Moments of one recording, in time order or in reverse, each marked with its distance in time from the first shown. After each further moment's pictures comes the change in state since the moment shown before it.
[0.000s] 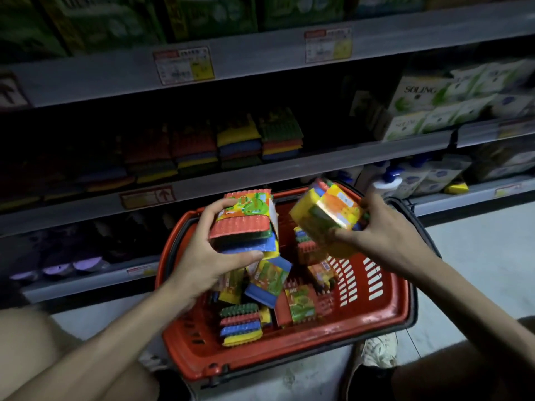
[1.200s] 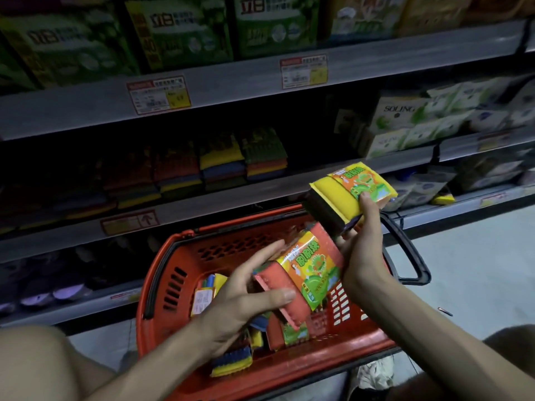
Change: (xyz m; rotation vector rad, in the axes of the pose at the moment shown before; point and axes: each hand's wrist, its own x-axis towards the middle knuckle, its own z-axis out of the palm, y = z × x) left_hand -0.004 0.007 0.058 -0.425 -0.391 -0.294; right_hand 0.021 -0.015 0.034 1.532 0.115 0.377
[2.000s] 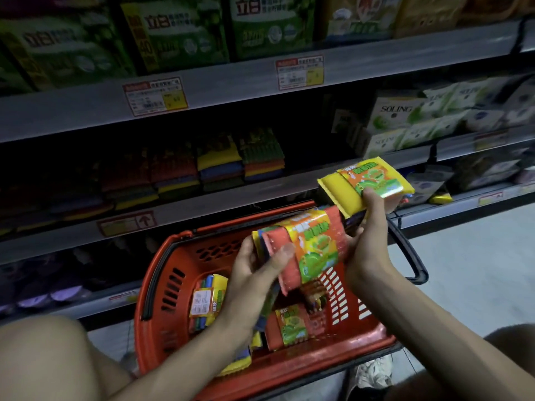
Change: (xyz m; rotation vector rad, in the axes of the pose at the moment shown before) left_hand 0.018 0.004 0.033 -0.058 0.341 0.125; right_hand 0.022 -0.001 -0.011 0.020 0.070 0.069
